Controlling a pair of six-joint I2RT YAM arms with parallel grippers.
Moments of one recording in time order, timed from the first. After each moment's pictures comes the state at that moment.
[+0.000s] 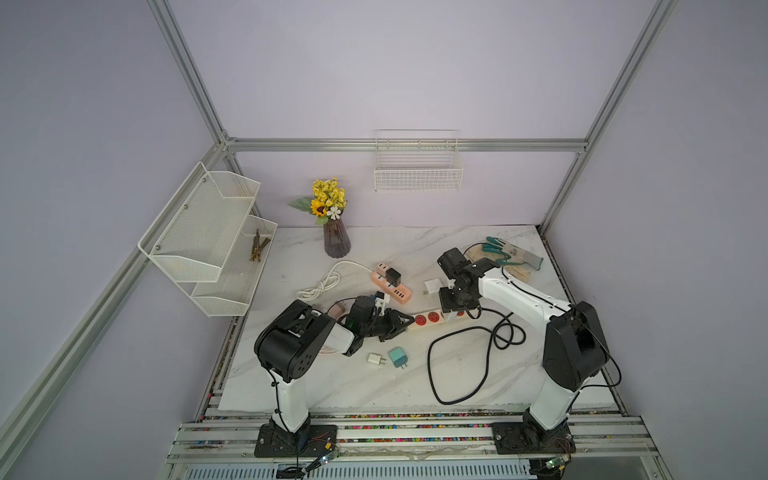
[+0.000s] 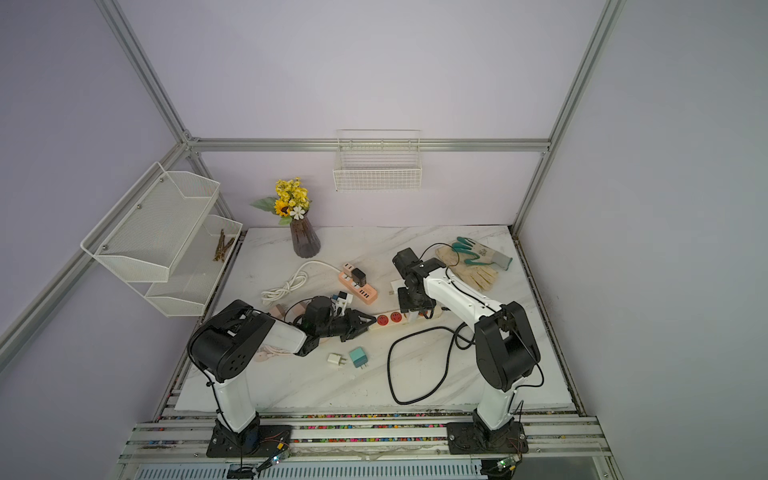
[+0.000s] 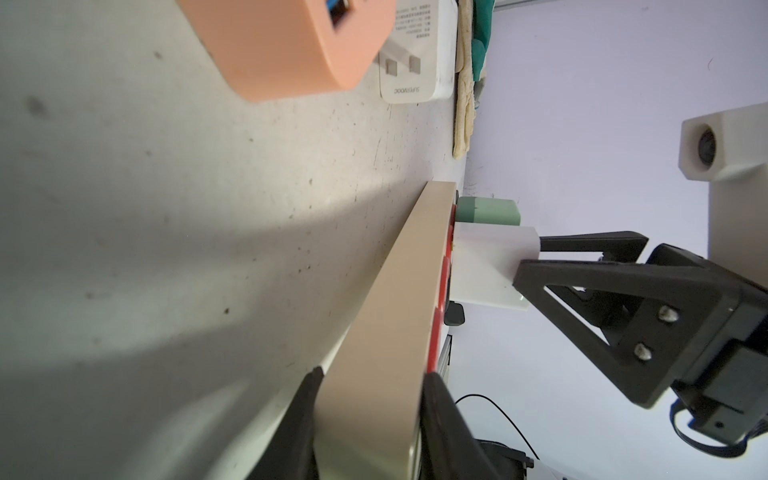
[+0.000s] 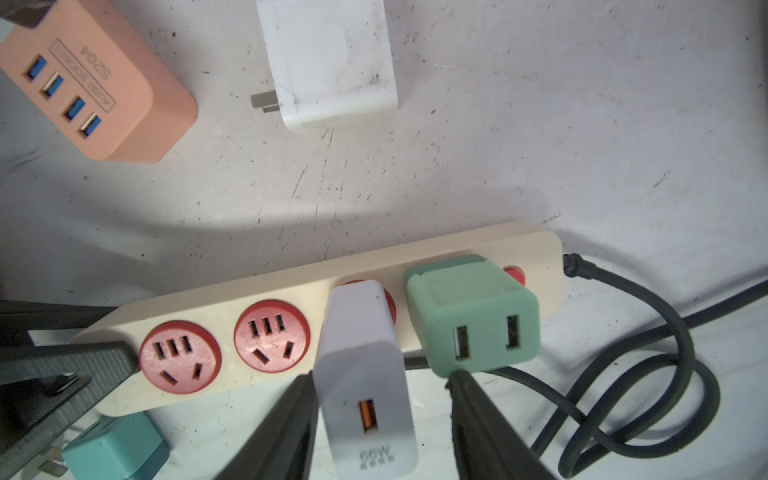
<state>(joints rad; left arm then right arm) -0.52 1.88 0.65 0.69 0.62 -1.13 0.51 1.77 1.41 -0.94 0.08 0.39</state>
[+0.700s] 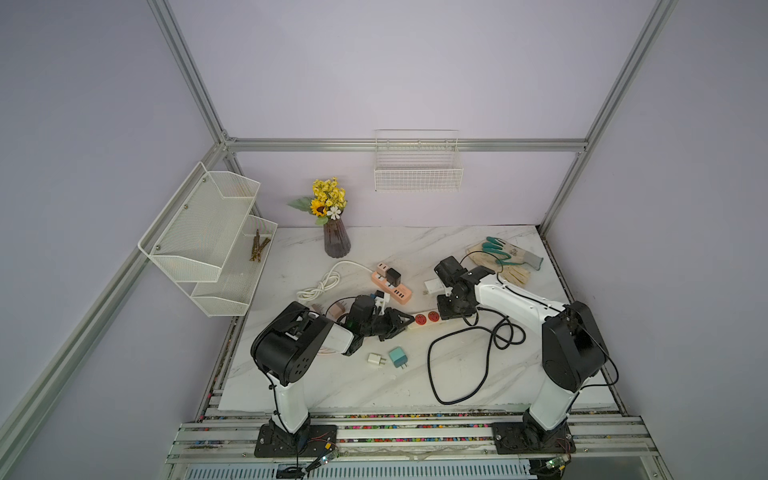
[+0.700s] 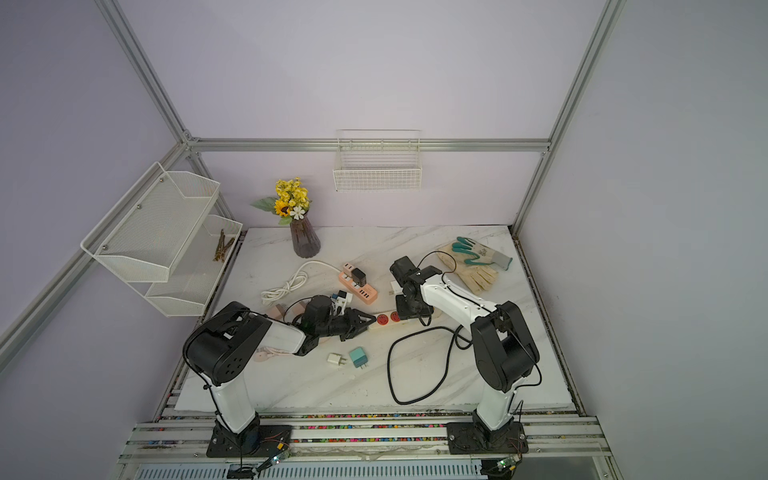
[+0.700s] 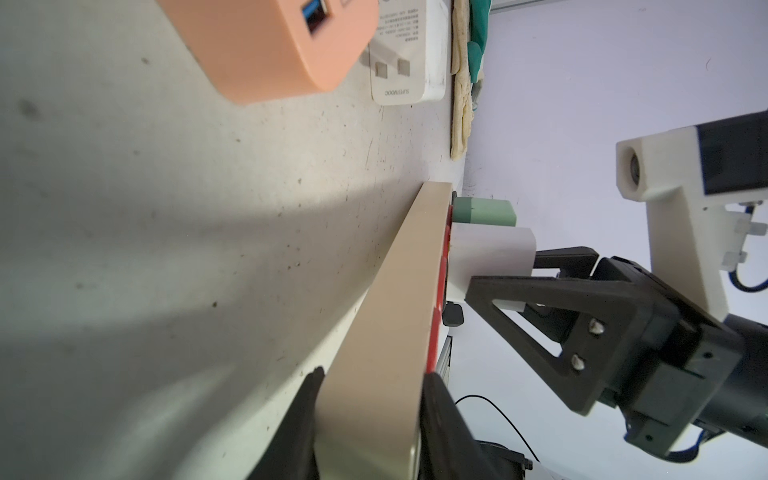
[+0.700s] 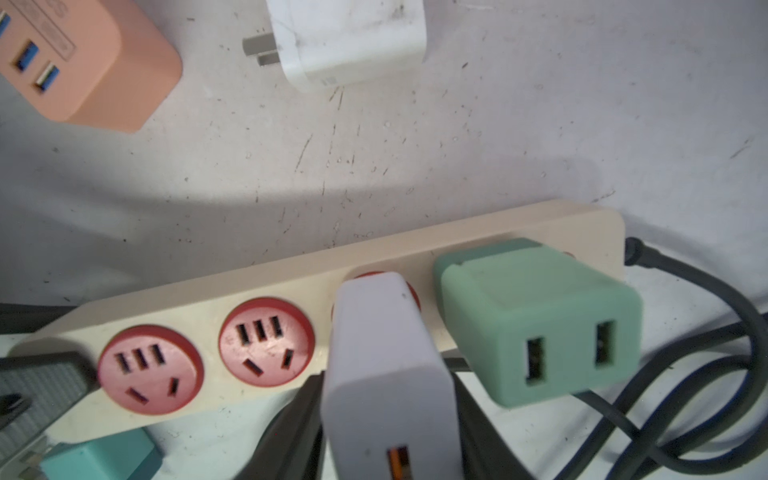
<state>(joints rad) -0.52 1.85 0.65 0.65 0.60 -1.13 0.53 1.77 1.32 -0.87 0.06 0.42</state>
